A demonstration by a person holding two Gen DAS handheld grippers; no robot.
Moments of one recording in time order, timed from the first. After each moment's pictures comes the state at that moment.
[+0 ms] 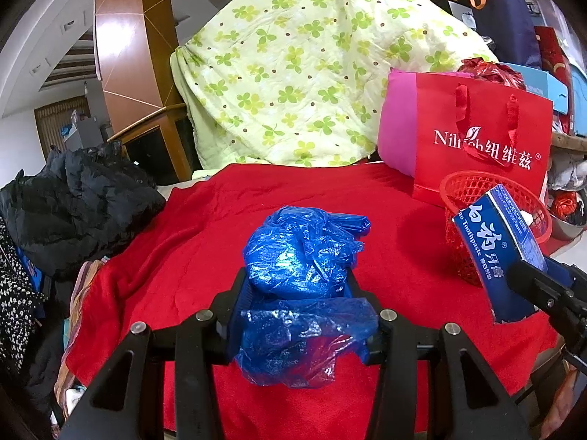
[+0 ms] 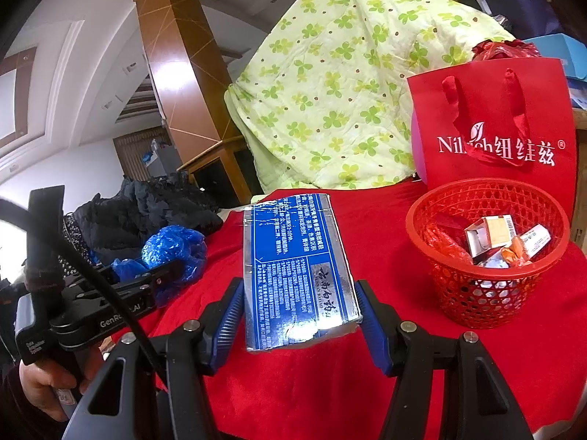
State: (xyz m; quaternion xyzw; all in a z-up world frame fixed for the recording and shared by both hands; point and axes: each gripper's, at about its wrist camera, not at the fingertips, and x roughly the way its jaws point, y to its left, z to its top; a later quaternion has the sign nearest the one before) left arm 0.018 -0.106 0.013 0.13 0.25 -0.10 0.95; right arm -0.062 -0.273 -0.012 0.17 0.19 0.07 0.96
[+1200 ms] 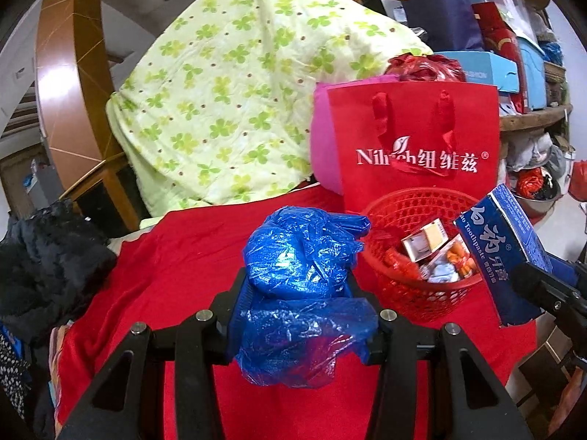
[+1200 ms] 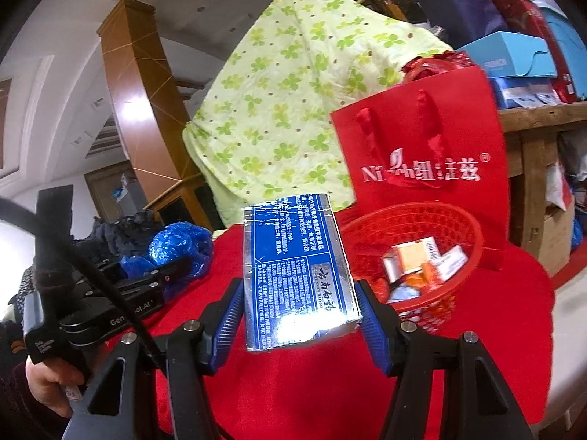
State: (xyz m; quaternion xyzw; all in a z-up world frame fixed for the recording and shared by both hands) left arm 0.025 -0.231 0.035 0.19 0.21 -0.20 0.94; right arm -0.108 -0.369 0.005 0.20 0.16 -0.01 0.97
